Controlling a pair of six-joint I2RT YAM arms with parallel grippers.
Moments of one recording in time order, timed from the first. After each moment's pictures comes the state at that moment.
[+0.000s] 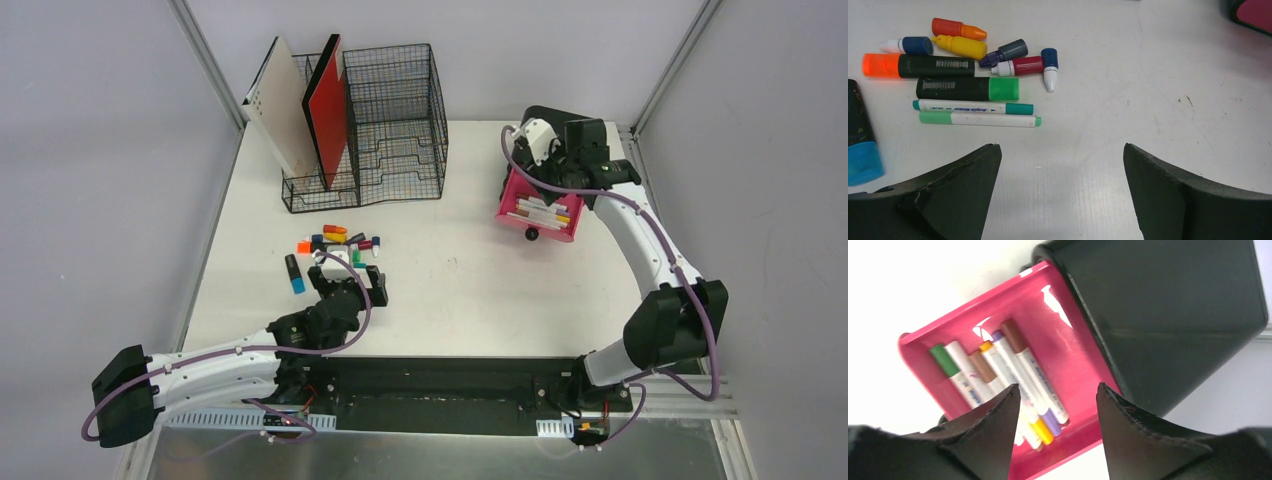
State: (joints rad) left arm -1.06 0.73 0.24 0.04 -0.86 -0.55; right arm 0.22 1.51 1.40 -0.68 -0.08 -0.66
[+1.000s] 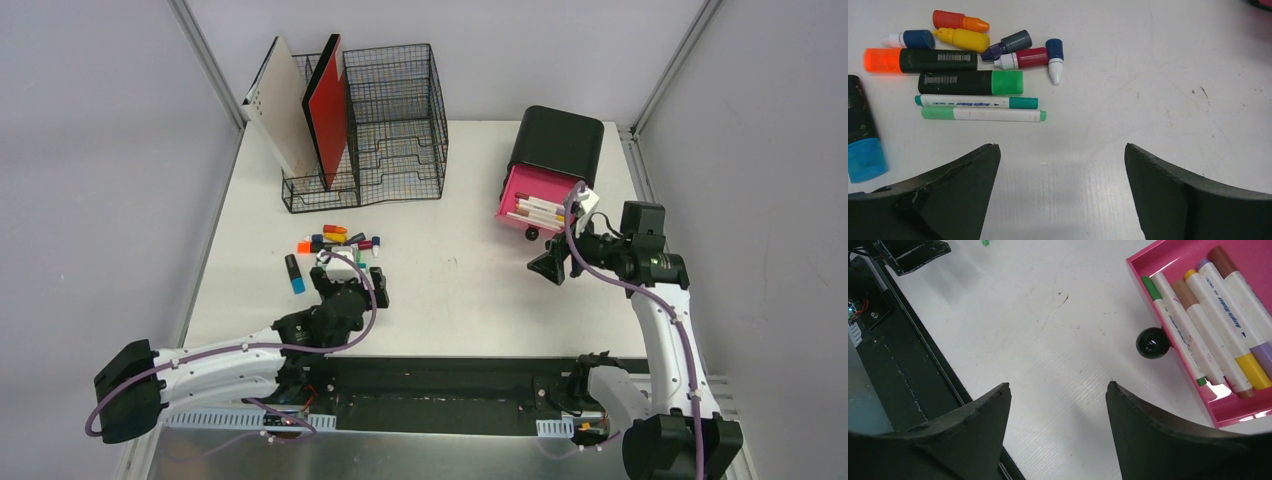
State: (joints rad) left arm -1.06 0.77 0.24 0.04 -0.86 -0.55; right arm -0.05 0.92 0.87 -0.77 -0.90 -0.47
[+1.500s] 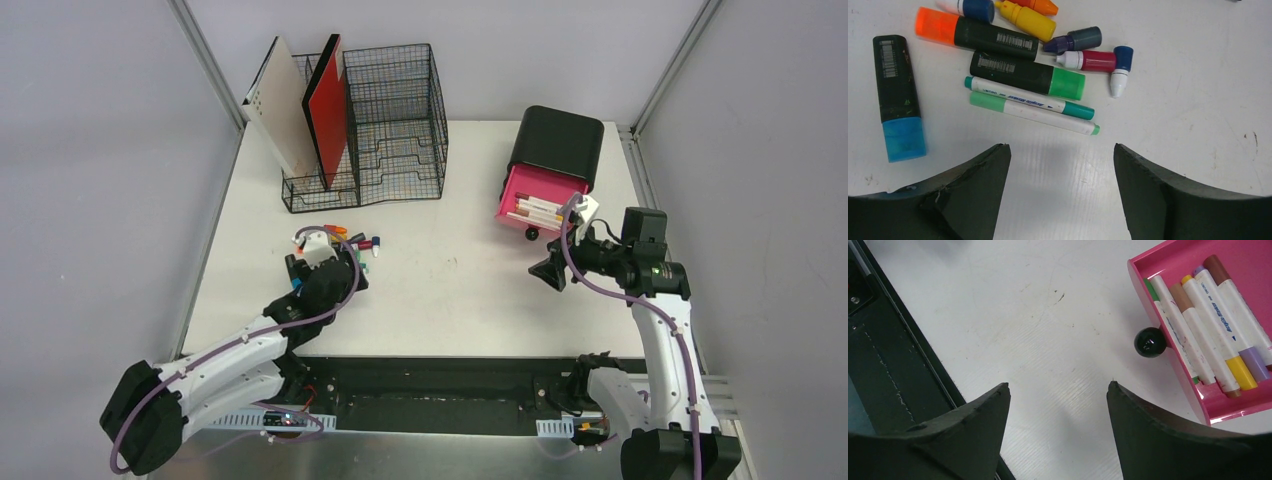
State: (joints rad) left arm -0.73 0.81 0.30 -0.11 -0.66 -0.67; right arm -0.06 0.86 0.84 -0.79 -0.89 -0.55
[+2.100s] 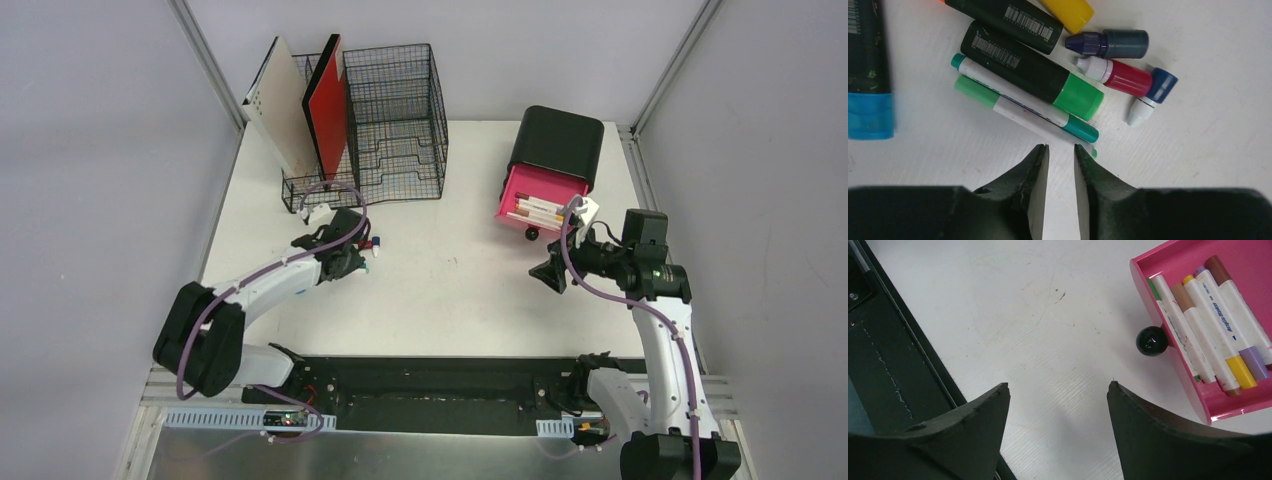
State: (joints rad) left arm -0.51 1.29 0.71 -0.45 -0.43 -0.97; right arm -0.06 0.85 0.84 -0.80 -0.89 -0.57
